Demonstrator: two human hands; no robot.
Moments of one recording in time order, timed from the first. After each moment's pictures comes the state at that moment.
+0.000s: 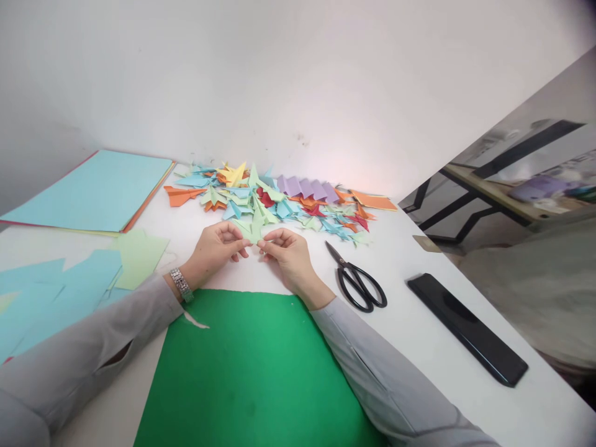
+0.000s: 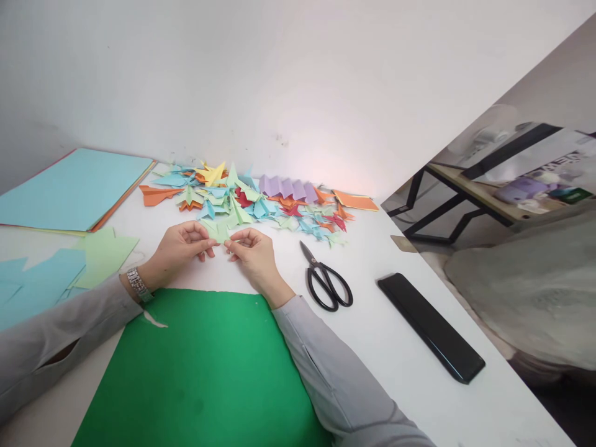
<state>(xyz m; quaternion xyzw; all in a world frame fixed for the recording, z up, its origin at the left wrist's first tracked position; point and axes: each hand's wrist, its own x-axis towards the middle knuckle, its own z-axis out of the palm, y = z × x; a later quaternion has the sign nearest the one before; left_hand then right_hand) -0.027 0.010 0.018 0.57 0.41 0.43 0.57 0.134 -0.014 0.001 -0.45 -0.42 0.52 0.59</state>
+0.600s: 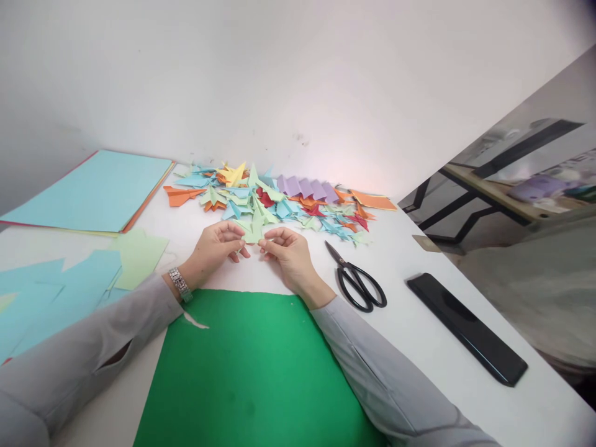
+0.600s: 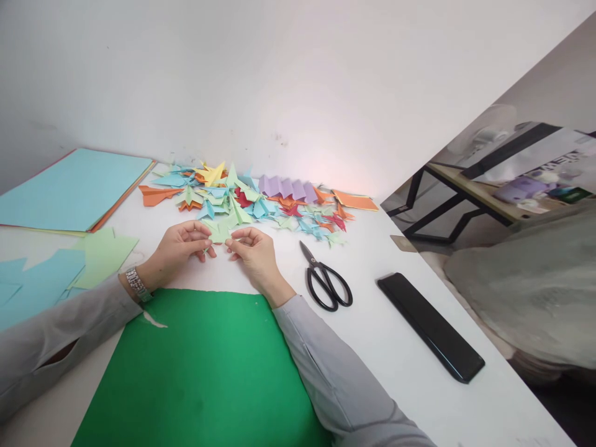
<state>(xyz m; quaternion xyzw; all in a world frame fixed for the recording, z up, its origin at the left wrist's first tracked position) -0.028 0.010 0.020 0.55 0.40 0.42 0.60 0.135 -0.012 0.002 -0.45 -0.41 0.53 0.59</state>
